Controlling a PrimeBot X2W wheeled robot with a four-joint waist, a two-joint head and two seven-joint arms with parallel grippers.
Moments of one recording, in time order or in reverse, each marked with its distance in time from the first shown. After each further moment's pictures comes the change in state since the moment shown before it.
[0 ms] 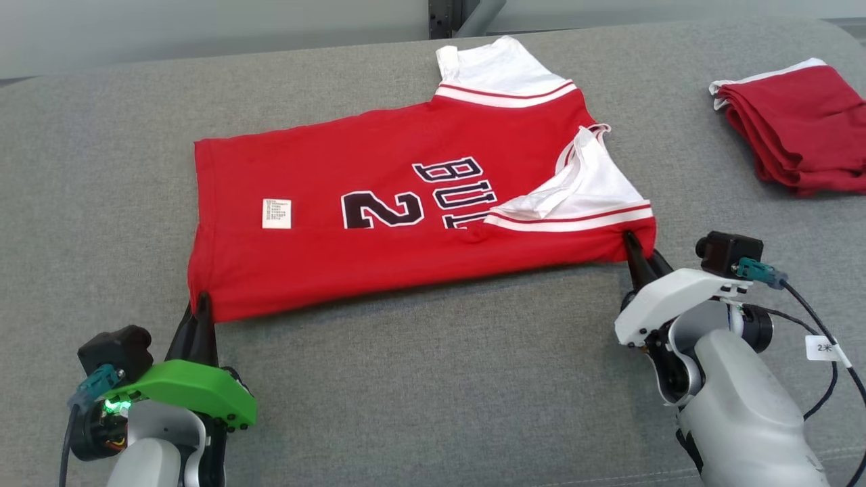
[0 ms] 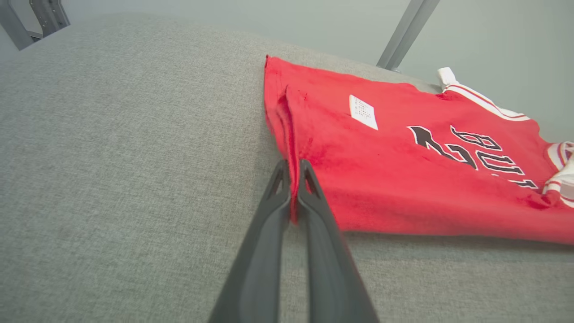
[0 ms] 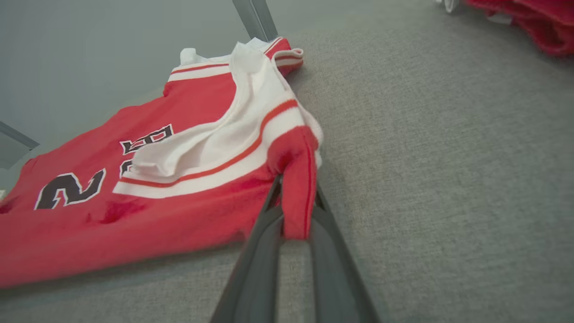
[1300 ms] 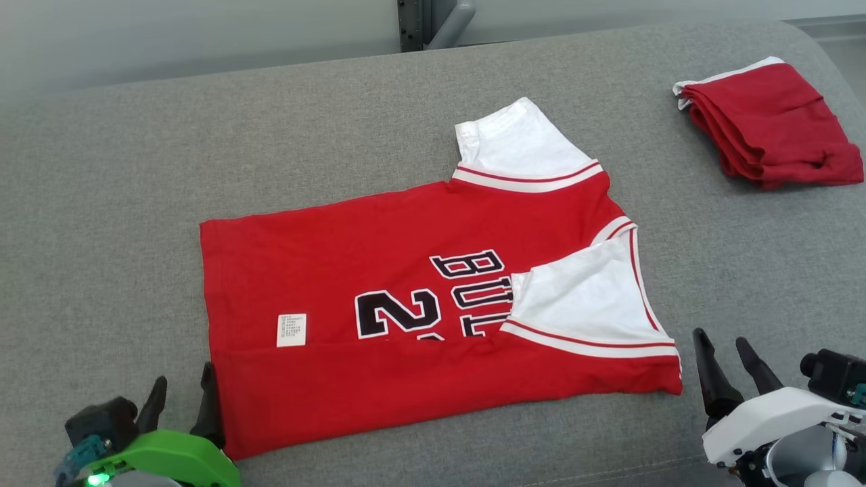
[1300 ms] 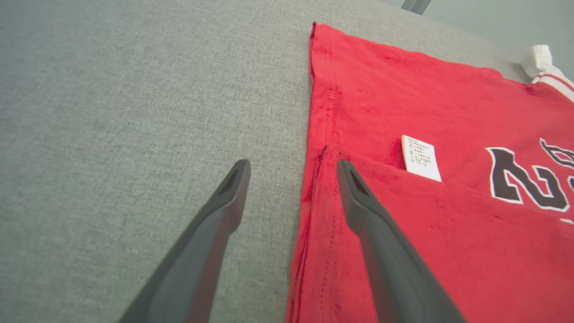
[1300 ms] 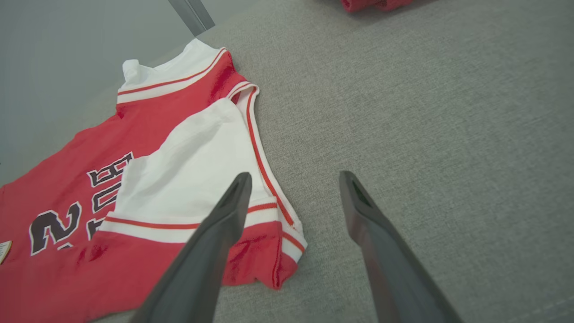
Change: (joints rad) left arm 0.221 0.036 0.003 -0.069 -0.046 0.021 -0.006; right arm 0.571 -0.002 -0.193 -0.696 0.024 0.000 0.259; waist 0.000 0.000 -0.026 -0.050
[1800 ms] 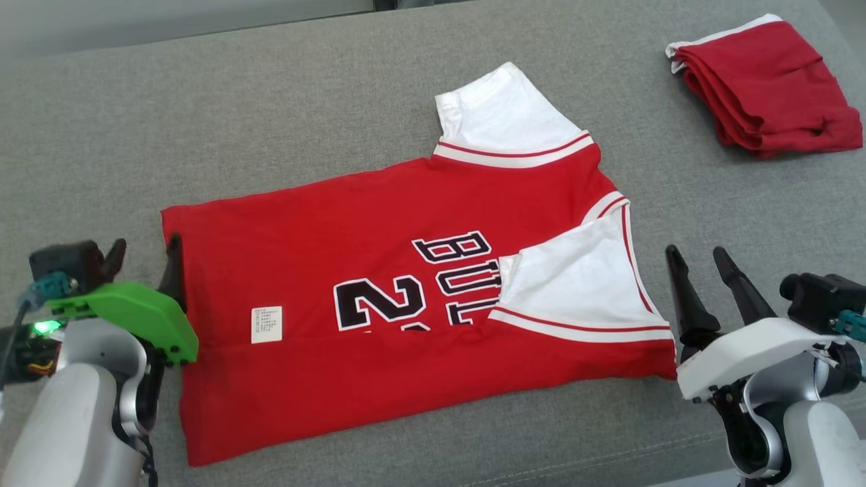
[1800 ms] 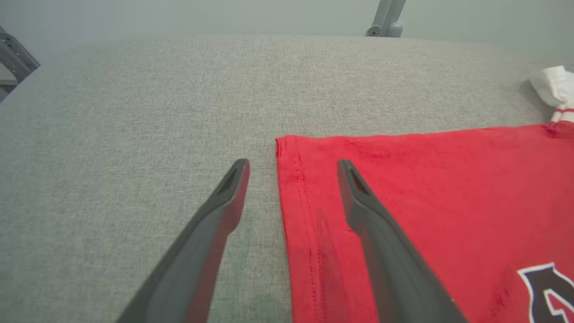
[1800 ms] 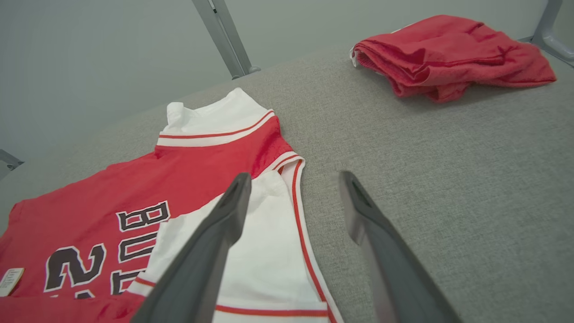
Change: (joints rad) left arm -0.368 0.124 -0.055 0.088 0.073 -0.026 0.181; right arm -0.131 0.000 0.053 -0.128 -0.087 0.000 0.023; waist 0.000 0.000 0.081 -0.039
